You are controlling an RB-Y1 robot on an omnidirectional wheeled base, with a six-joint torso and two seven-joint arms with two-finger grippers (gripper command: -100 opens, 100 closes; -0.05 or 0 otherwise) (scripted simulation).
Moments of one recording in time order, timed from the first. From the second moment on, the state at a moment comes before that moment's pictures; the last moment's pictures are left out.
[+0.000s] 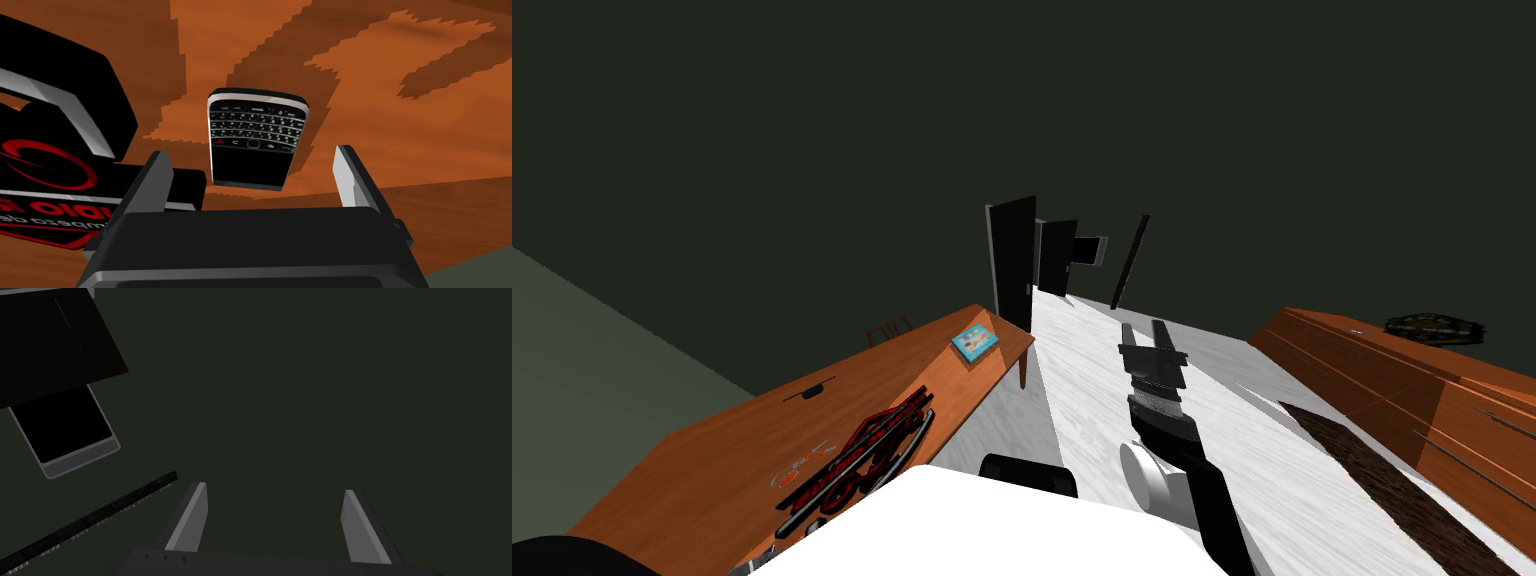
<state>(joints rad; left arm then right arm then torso) 0.36 1.21 -1.09 -0.89 0.29 -0.20 0.67 0.46 -0.03 0.05 -2.27 -0.12 -0.50 -0.10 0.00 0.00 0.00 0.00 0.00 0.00</state>
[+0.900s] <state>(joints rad) 0.34 1.15 -1.16 -0.82 0.33 -0.19 0.68 0.46 -0.03 0.05 -2.27 -0.12 -0.50 -0.10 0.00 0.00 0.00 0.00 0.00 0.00</state>
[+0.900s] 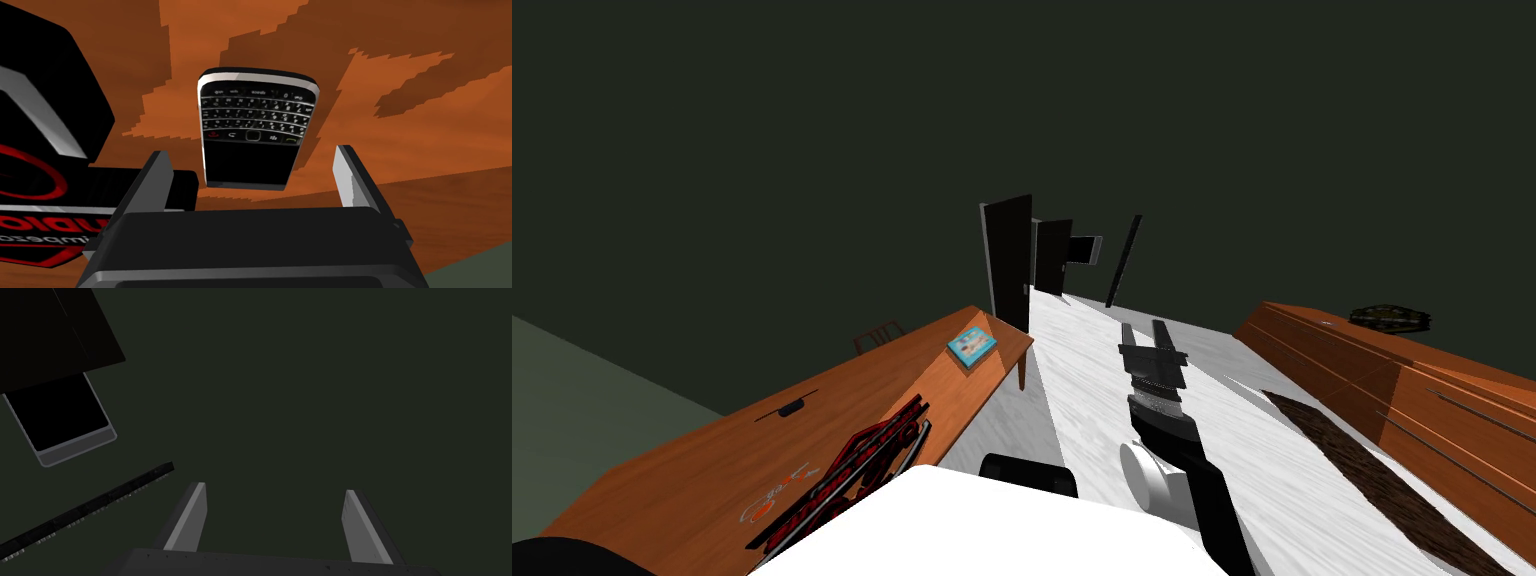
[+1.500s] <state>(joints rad) 0.35 1.11 -1.13 -0.80 0.32 -0.18 0.66 0.46 -0.03 0.05 -2.27 -0.12 -0.50 -0.10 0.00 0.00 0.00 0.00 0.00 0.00</state>
